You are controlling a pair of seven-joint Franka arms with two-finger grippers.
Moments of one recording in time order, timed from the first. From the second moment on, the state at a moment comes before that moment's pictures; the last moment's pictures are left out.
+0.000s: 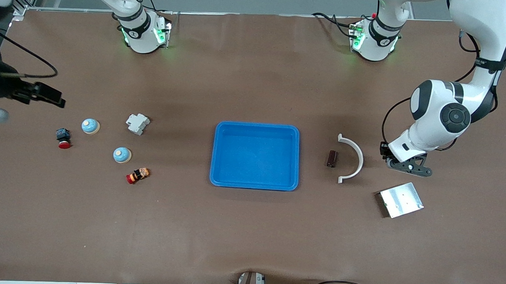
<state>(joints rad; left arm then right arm) 0.03 0.26 -0.12 -2.18 0.07 2.45 0.11 0.01 0.07 -0.03 -1.49 0.02 1.47 0.08</state>
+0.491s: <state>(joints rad) 0.03 0.28 -0.13 -2.29 0.07 2.67 0.11 0.00 0.06 0.00 -1.51 0.01 1.54 0.08</state>
